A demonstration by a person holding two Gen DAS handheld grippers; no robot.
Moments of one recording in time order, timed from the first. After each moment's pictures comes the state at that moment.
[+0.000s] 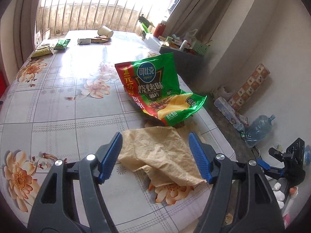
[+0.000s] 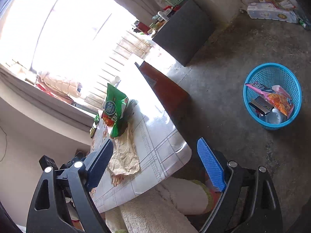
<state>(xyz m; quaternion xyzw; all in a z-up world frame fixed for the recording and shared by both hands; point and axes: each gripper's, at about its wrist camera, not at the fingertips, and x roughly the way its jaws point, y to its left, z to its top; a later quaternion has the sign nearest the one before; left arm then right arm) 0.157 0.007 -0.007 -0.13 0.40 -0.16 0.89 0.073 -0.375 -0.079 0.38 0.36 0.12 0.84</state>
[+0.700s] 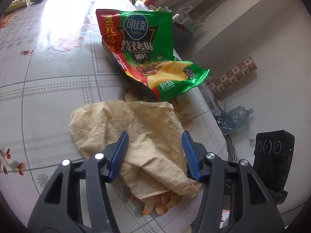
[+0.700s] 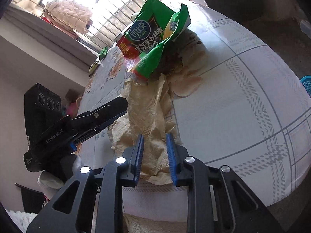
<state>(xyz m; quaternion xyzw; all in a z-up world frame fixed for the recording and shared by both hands) 0.197 -0.011 -0.081 -0.20 0.48 -0.25 0.81 0.147 -0.196 -0.116 0.23 0.48 0.22 0.82</state>
